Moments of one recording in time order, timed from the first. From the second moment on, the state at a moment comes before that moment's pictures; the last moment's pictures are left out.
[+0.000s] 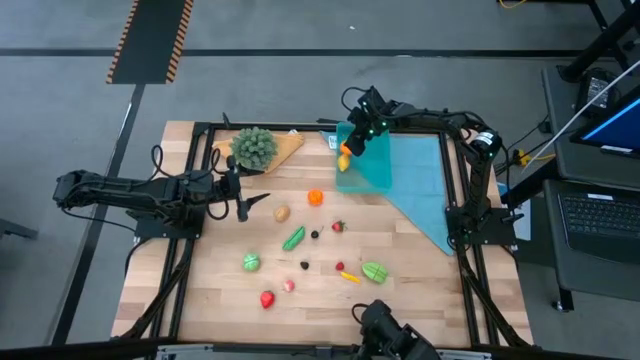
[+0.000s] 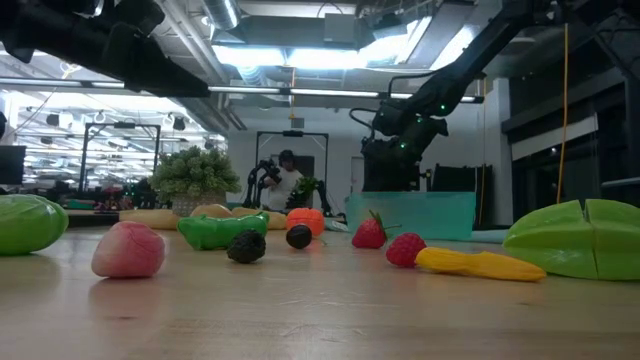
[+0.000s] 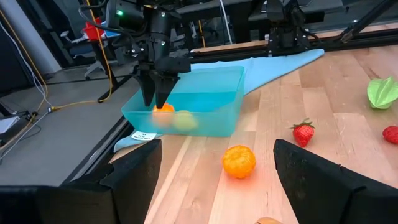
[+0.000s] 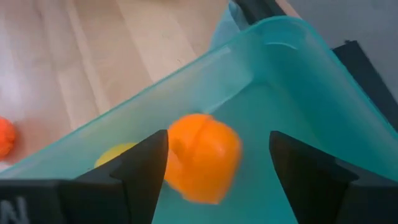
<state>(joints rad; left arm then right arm) 0.04 0.58 0.30 0.05 -0.32 0.14 -0.77 1.97 1.32 -0.33 -0.33 -0.14</state>
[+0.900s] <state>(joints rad) 0.04 0.57 0.30 0.03 -0.32 0.14 -0.77 1.80 1.25 -0.29 -0.39 -0.18</state>
